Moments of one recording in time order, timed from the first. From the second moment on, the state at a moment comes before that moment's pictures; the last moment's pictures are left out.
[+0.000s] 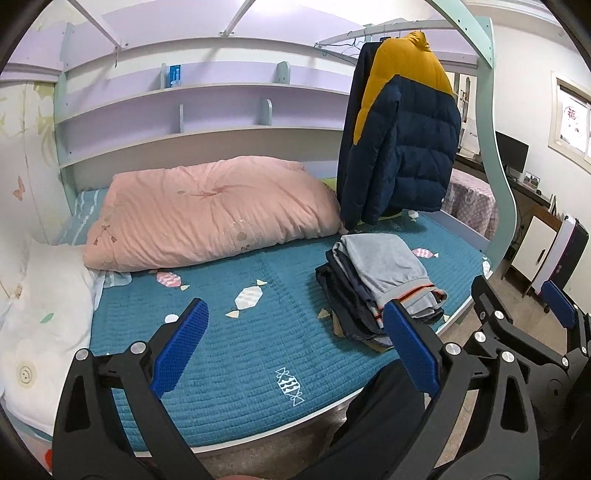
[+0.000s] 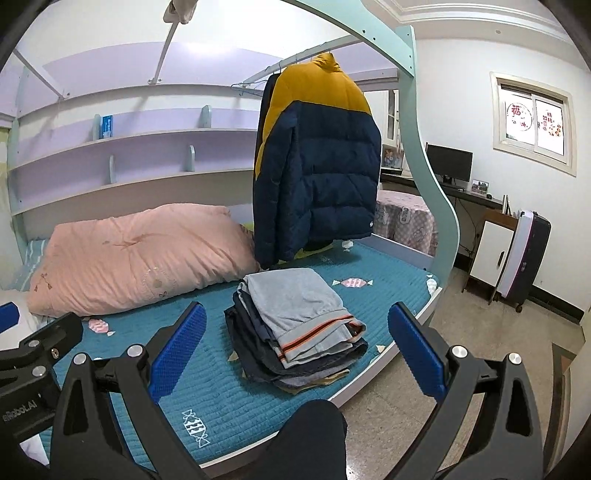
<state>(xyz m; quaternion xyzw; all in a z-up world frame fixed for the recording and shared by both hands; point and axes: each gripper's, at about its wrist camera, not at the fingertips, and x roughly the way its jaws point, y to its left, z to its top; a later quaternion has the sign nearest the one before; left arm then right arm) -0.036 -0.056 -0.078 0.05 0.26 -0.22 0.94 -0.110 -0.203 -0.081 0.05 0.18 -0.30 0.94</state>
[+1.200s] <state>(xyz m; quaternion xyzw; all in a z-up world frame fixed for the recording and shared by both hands) -0.034 -0.068 -0.087 0.05 0.28 -0.21 0.94 -0.105 -0.218 -0.082 0.04 0.20 -0.30 0.93</state>
